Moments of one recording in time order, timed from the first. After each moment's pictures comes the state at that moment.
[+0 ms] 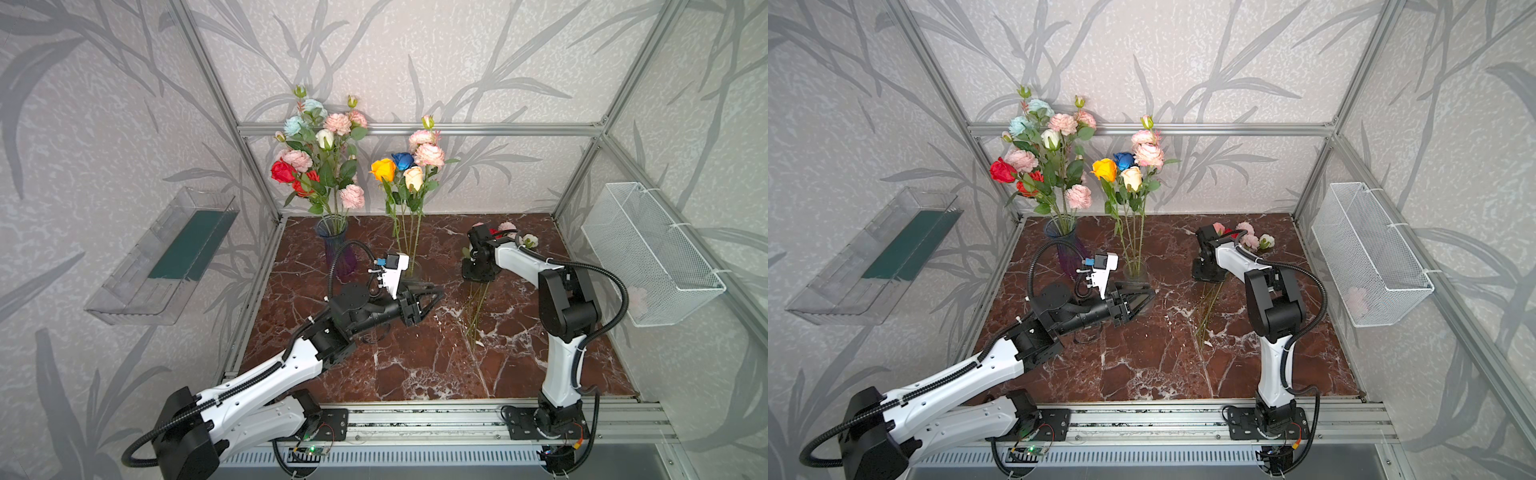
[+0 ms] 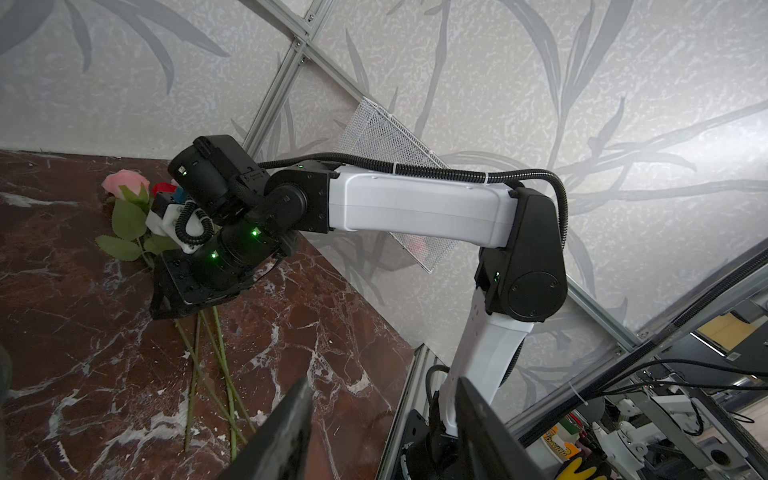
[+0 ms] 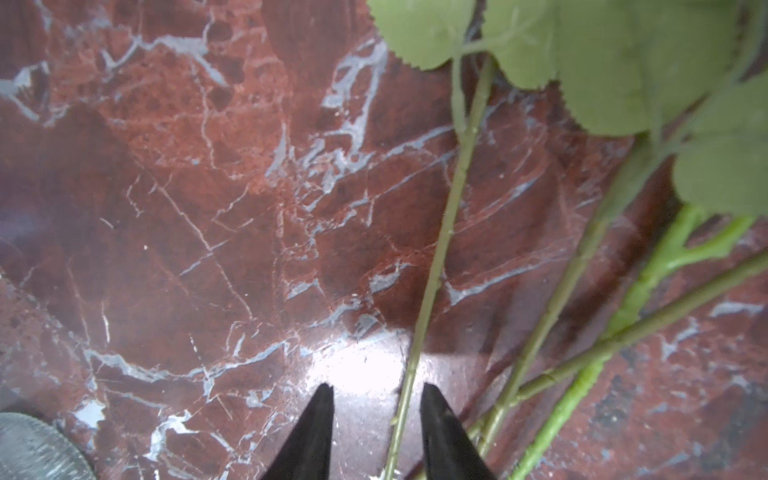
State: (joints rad) left arm -0.82 1.02 0.71 0.34 0.34 -0.66; right arm 0.29 2.03 1.47 -0.70 -0.05 0.40
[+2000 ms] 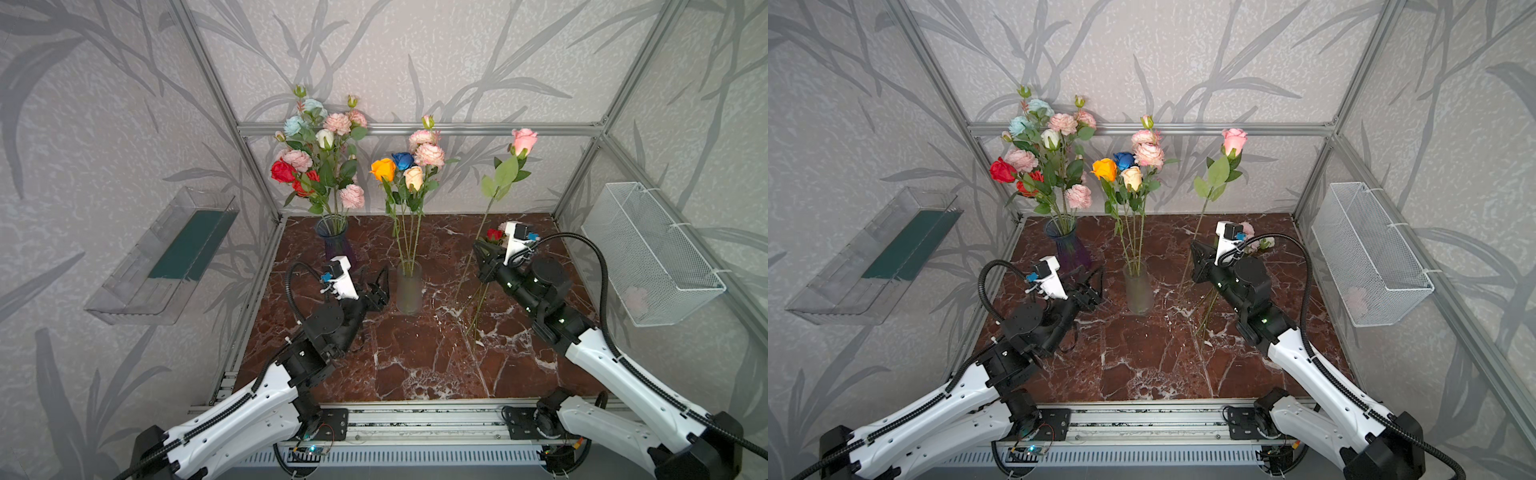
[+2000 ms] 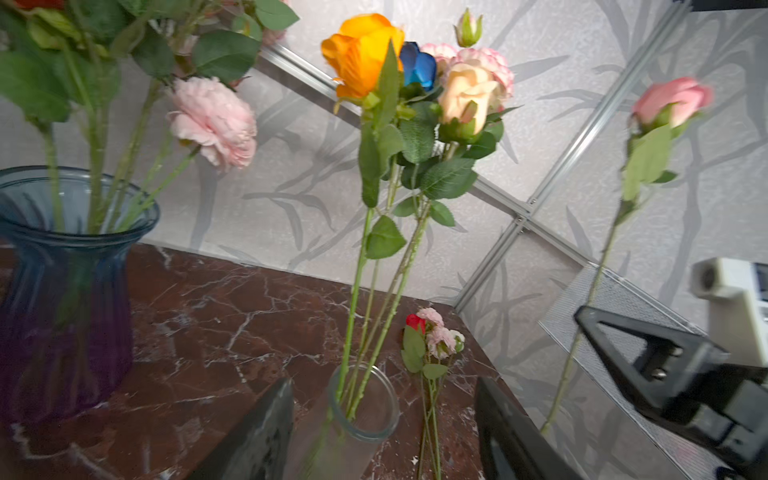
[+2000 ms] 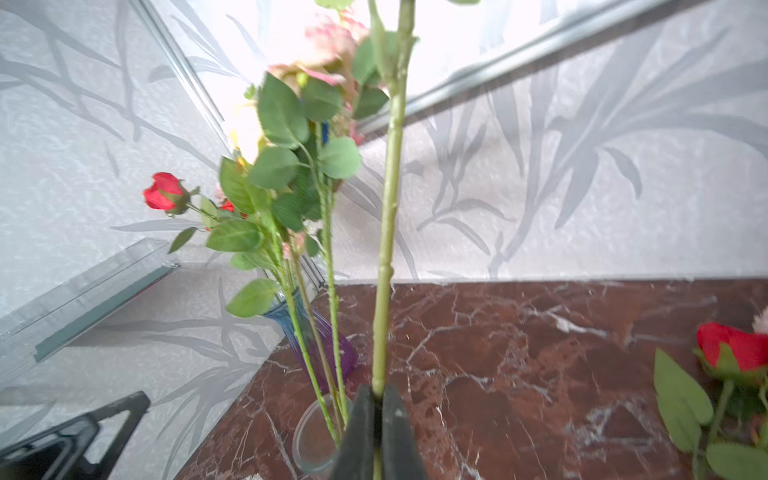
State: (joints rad) left arm -0.82 0.75 0.56 0.26 -0.52 -0.50; right arm 0.57 1.00 0.84 0.21 0.02 0.40
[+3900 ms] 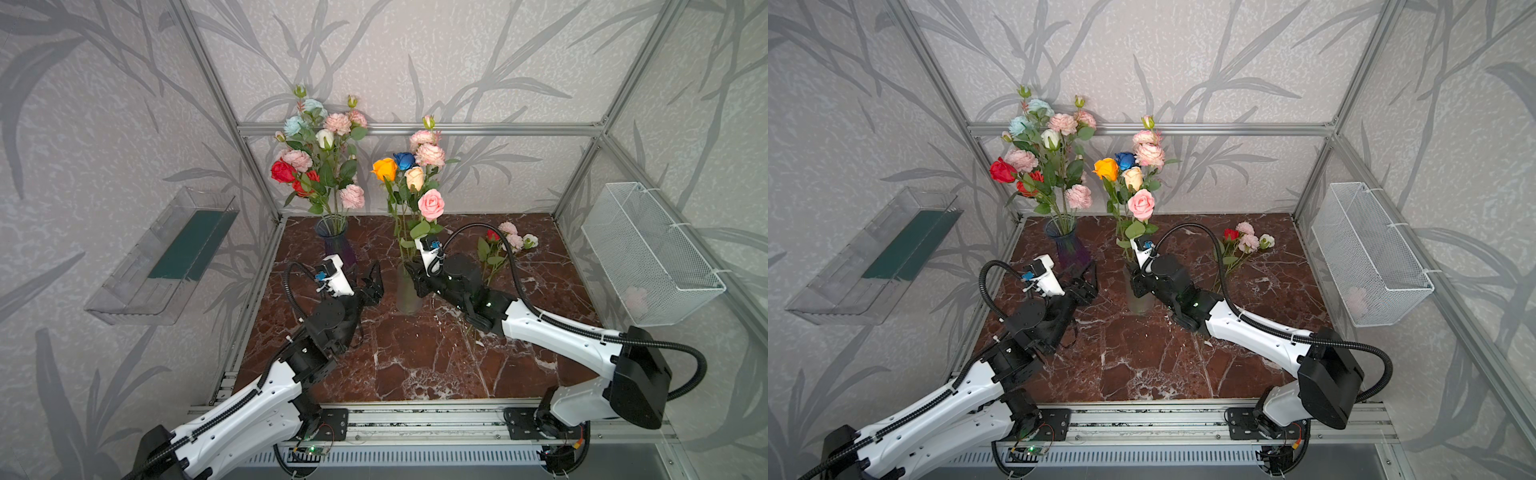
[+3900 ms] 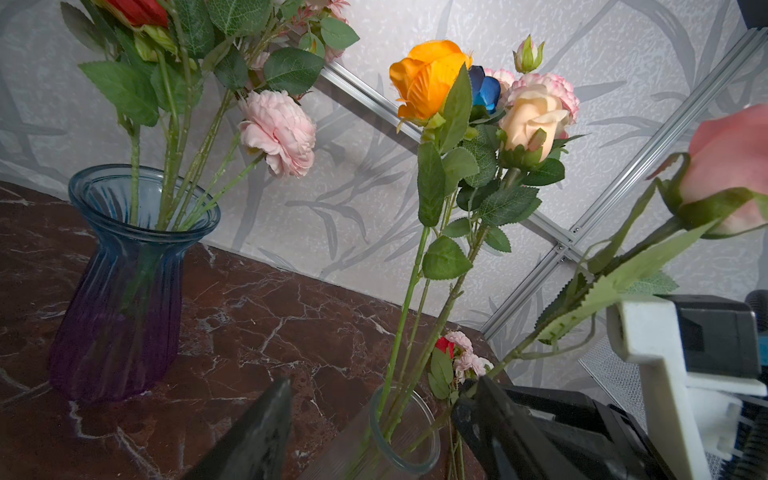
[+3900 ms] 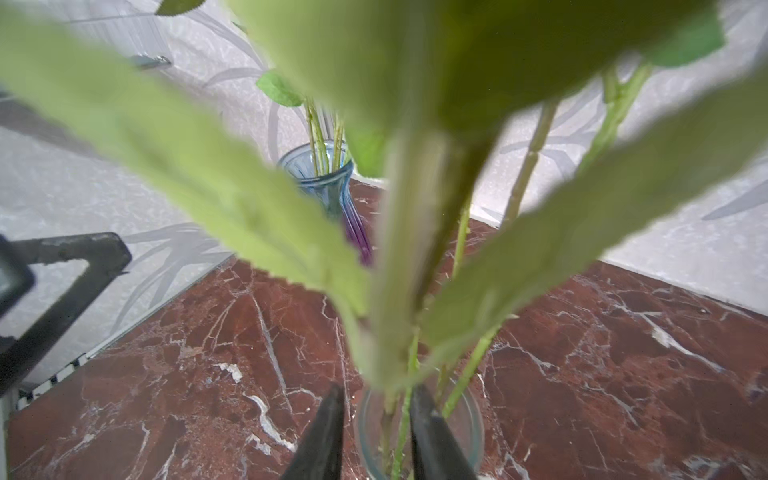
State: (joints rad) left arm -0.76 0.79 0.56 0.29 -0.53 -0.54; right arm 0.88 1.44 1.06 0.12 0.18 0.17
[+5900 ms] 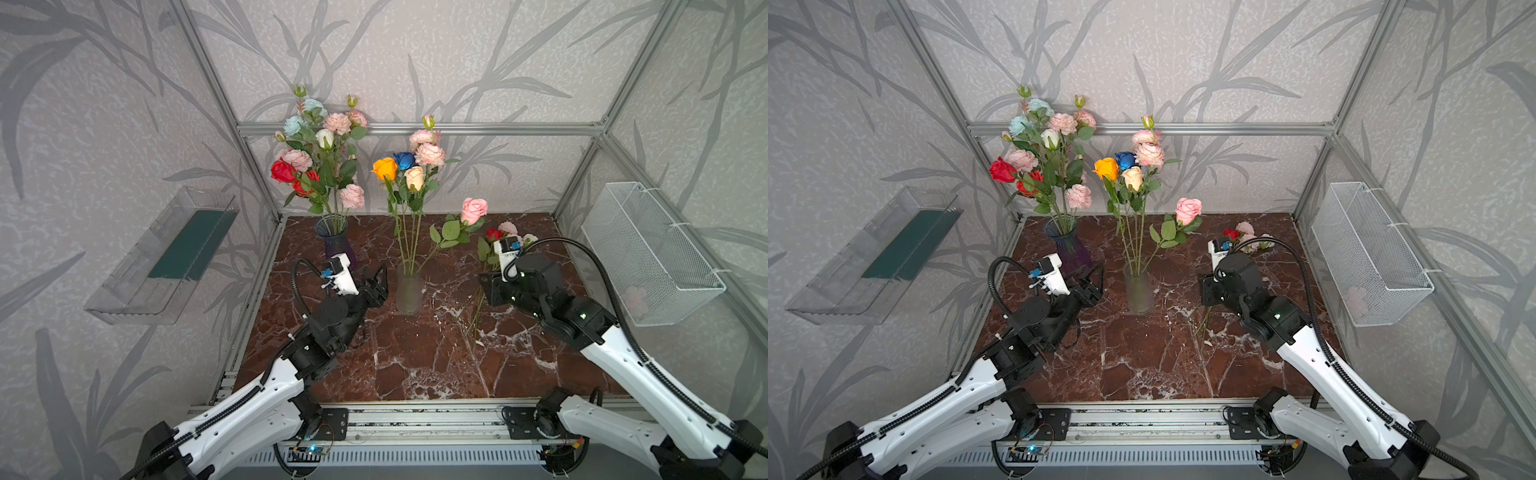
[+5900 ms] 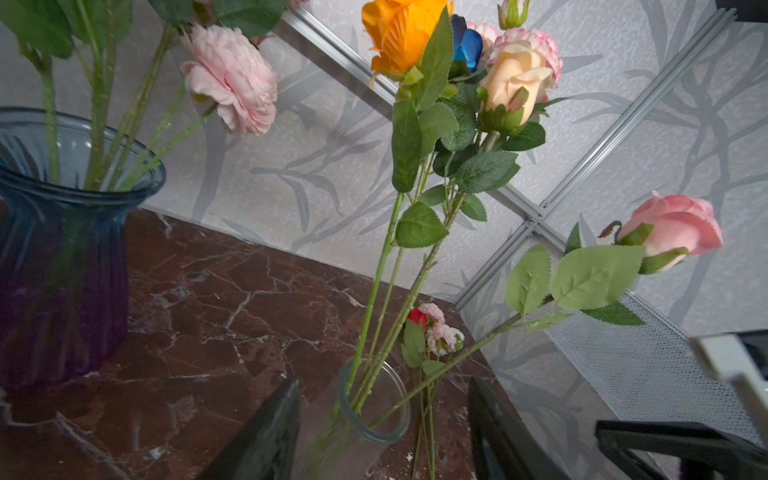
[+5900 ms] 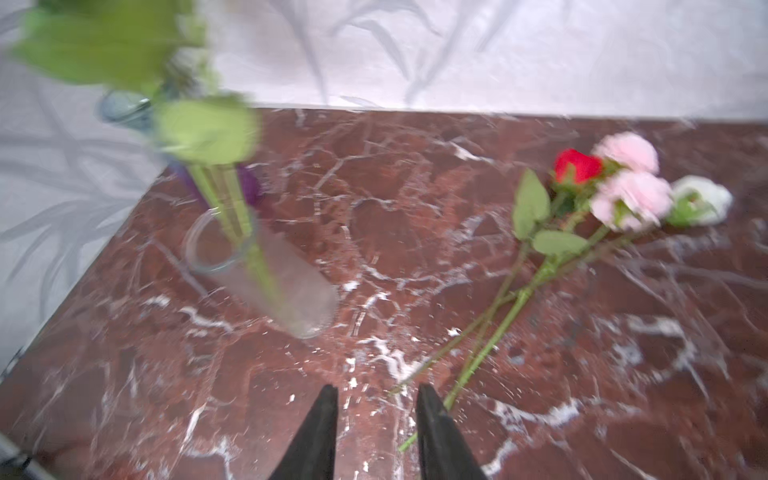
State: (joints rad) left arm -0.75 0.83 0.57 0.26 -0.39 -0.62; right arm 0.50 0.99 1.01 -0.63 0.10 0.36
